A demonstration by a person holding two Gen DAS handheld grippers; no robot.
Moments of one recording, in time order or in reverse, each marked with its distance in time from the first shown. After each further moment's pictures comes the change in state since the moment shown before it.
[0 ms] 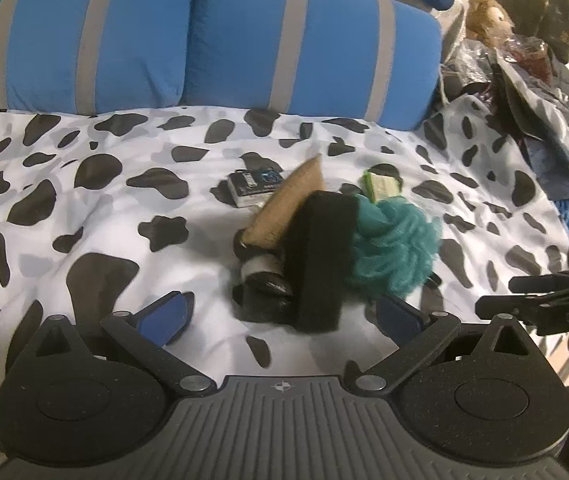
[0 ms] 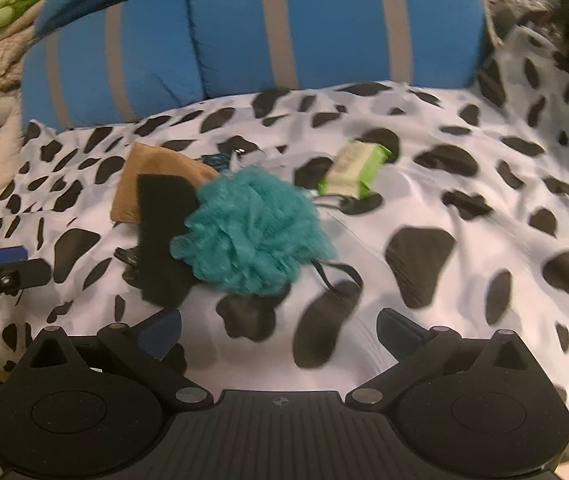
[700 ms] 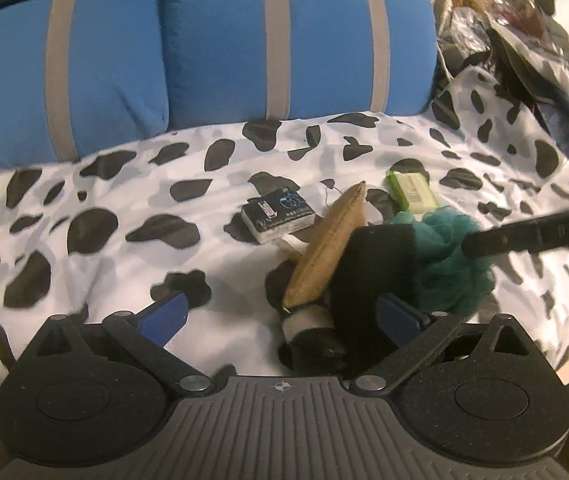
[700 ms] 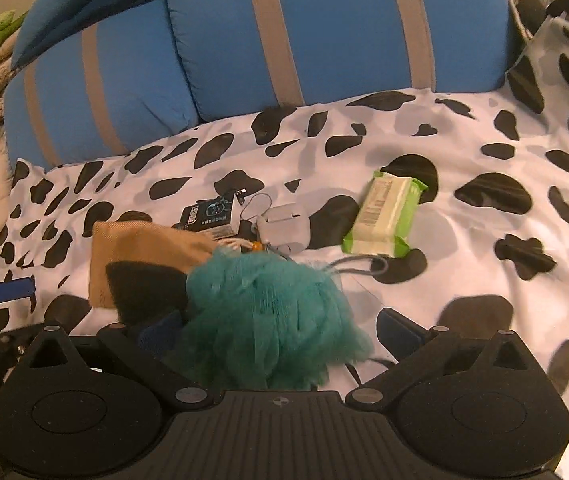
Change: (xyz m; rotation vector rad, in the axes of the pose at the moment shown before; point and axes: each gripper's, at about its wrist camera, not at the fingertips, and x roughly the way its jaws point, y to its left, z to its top) left arm 0.047 0.017 0.036 0.199 0.005 0.027; right arm 0.071 -0.006 0.066 0.092 -0.003 0.045
